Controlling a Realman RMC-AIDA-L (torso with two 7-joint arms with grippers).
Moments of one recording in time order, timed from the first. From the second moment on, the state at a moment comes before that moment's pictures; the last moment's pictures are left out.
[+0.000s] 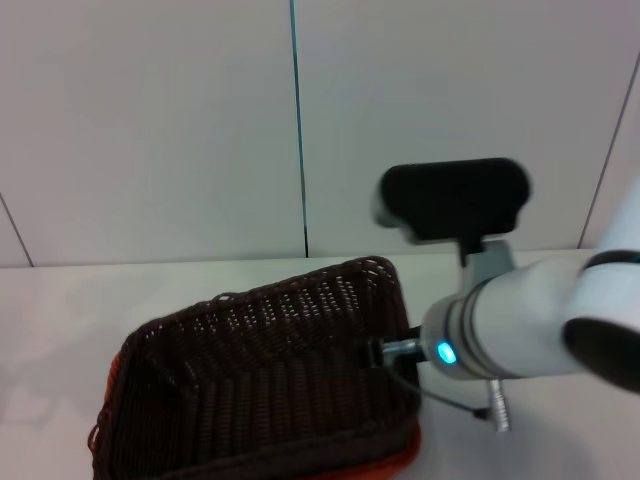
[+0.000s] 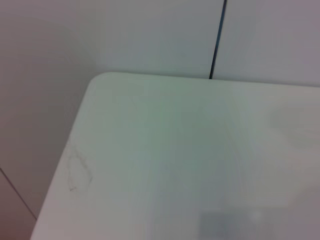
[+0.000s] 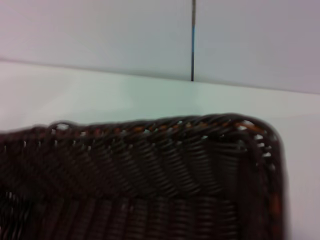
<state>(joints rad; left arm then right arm) -0.50 -1.73 -1.84 -0.58 2.20 -0.58 0.53 0.78 2.06 1.11 1.53 -2.93 1.27 -2.33</state>
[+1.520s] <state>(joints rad) -0.51 -2.00 -2.06 -0.72 2.20 -0.22 0.64 0.51 1.99 1.43 1.41 -2.93 0.30 -2.81</state>
